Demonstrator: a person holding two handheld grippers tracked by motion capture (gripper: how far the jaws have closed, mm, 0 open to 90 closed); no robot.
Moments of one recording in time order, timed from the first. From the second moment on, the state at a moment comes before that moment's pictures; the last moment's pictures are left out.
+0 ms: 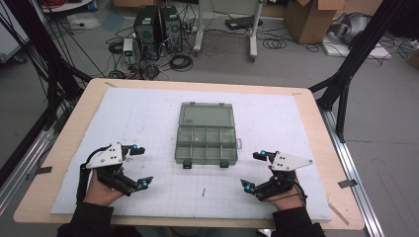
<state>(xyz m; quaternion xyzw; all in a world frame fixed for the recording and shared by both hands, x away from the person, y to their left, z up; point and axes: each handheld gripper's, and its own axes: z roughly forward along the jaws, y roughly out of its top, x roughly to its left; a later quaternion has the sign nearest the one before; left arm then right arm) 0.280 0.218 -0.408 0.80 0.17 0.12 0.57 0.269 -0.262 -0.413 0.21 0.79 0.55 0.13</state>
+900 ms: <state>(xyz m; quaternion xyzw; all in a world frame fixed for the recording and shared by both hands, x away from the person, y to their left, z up) 0.277 0.224 -0.406 0.79 0.17 0.13 0.58 0.276 -0.222 -0.393 0.14 0.84 0.51 0.11</state>
